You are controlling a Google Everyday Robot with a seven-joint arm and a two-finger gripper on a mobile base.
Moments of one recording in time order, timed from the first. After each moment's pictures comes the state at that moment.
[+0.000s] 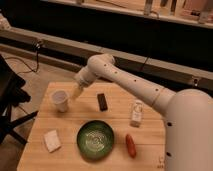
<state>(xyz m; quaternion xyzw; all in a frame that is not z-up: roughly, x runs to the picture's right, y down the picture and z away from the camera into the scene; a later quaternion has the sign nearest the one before) -0.179 -0.009 0.804 -0.26 -0.30 0.11 0.91</state>
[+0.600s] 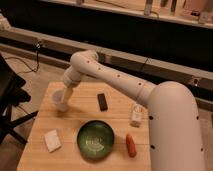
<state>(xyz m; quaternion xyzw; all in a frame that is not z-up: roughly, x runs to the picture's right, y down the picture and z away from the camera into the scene) -0.226 0.012 0.792 -0.28 -0.31 0.00 0.91</state>
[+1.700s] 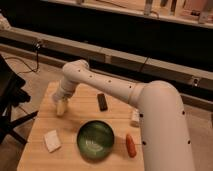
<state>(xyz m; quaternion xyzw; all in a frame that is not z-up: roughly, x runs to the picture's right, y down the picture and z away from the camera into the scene) -0.249 0.083 0.807 -0.35 -0.29 0.00 0.89</state>
